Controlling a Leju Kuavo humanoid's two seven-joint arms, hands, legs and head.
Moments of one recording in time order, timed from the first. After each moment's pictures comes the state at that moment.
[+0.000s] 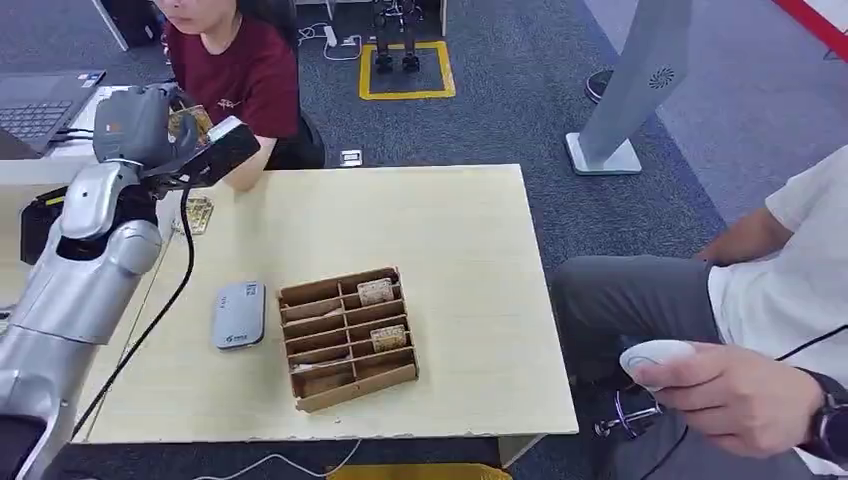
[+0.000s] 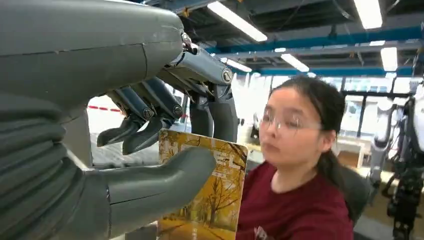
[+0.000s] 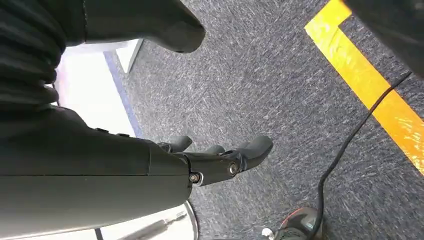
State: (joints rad) left arm -0.85 0.31 -0.39 -1.06 -0.94 0.13 0.10; right arm -0.09 -0.04 1.55 -0.13 -0.53 -0.24 -0.01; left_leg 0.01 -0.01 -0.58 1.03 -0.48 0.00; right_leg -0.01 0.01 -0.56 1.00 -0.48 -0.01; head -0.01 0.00
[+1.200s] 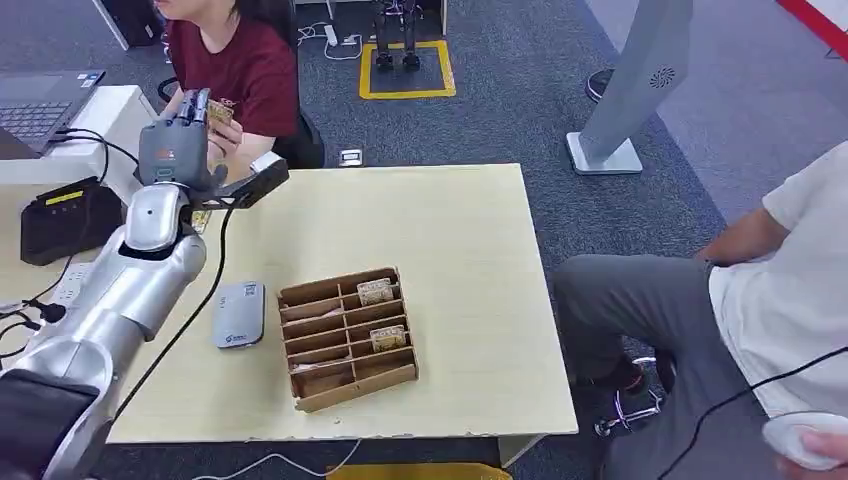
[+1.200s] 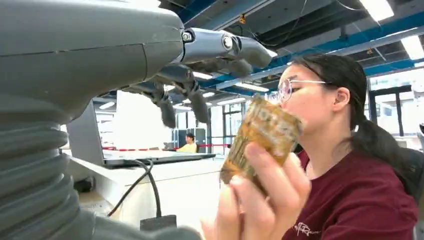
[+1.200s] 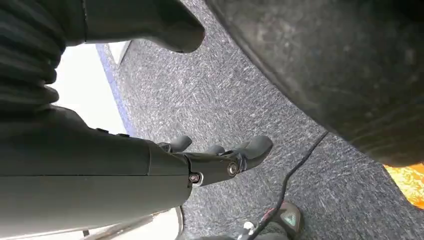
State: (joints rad) left arm -0.94 0.17 -0.40 -0.59 -1.22 0.37 0.12; right arm -0.11 -0.02 1.55 -0.15 -0.48 -0.23 -0.01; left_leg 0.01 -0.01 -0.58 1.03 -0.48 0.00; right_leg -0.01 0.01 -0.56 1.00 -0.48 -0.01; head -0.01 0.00
